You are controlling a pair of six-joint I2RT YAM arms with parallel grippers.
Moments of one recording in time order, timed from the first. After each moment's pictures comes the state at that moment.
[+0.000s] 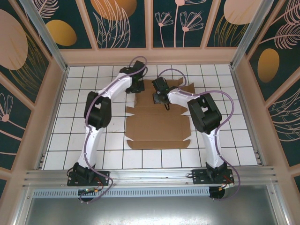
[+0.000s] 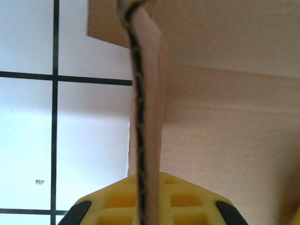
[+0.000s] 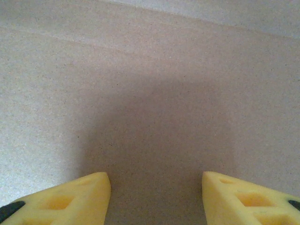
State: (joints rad) left arm -0.49 2.39 2.14 -0.97 -0.15 -0.57; right arm 0.58 2.17 1.51 -0.37 0.21 0.29
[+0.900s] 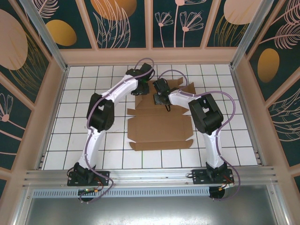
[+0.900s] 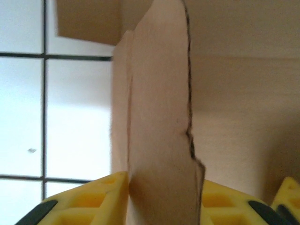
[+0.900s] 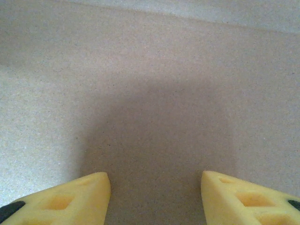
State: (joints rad) left arm -0.54 2.32 2.06 -0.97 -0.21 -0.60; right arm 0.58 2.15 1.46 -0.33 0.21 0.29
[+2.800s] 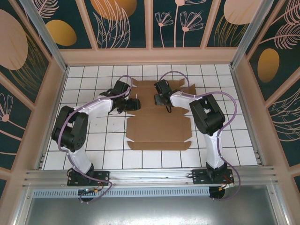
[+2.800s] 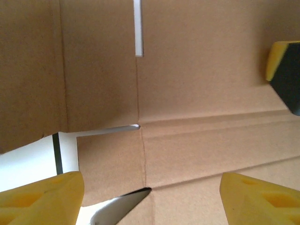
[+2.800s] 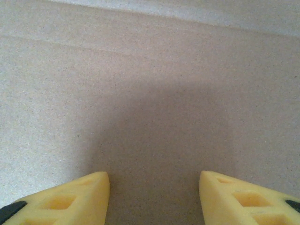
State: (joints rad) left arm -0.43 1.80 1.16 -0.41 0.18 -0.51; right arm 0.58 2.12 1.40 -0.27 0.21 0.31
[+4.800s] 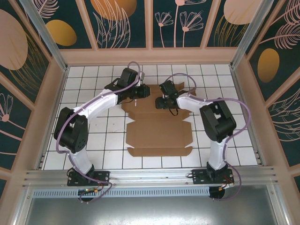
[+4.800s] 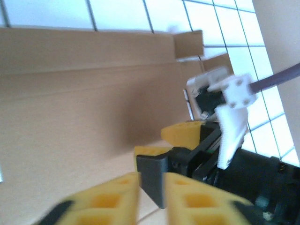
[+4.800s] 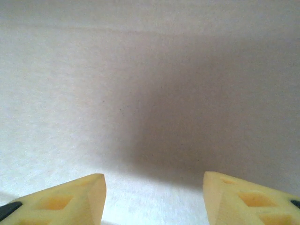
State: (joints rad) left arm -0.54 1.79 1.39 -0.35 0.31 -0.56; right arm 0.55 1.90 1.25 -0.35 0.01 0.40
